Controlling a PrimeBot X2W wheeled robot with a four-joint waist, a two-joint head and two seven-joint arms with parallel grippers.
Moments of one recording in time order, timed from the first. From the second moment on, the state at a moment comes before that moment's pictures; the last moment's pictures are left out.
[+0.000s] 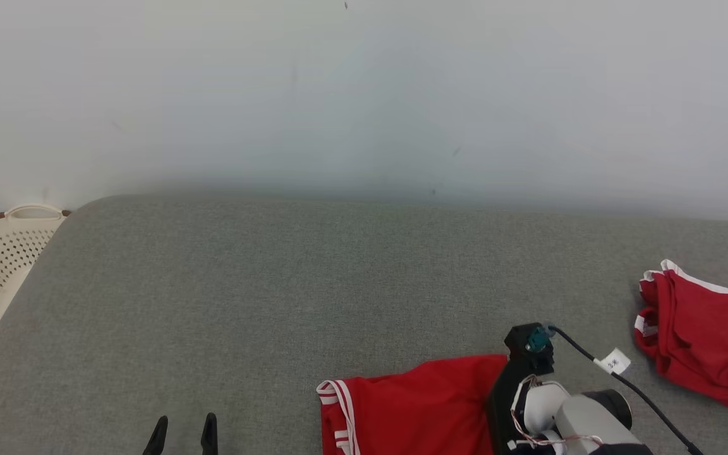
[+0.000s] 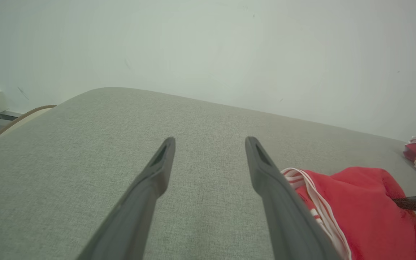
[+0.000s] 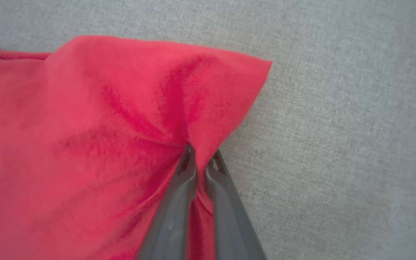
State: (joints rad) left arm 0.13 0.09 -0.06 0.17 -0.29 -0.13 -0.26; right arm -0.47 -0.05 0.25 0.91 0.24 0.13 0.51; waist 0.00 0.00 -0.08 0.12
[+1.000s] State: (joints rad) left arm 0.08 0.06 -0.09 0.17 -0.26 -0.13 -0.26; right arm -0.71 -0.35 -0.02 0.64 0.08 0.13 0.89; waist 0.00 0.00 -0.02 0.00
